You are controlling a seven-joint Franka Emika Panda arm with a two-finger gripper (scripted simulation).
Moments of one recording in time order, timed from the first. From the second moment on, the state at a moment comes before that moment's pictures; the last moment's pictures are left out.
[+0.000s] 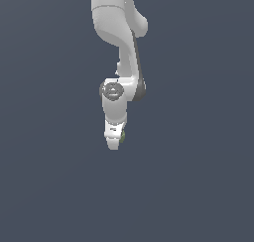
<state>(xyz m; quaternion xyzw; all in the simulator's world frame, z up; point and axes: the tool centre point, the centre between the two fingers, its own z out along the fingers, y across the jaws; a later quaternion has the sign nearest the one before) -0.019 -0.045 0.045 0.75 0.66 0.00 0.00</state>
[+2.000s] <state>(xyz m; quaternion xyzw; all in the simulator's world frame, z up) 0.142 -0.038 0.397 0.74 0.53 0.28 0.31</state>
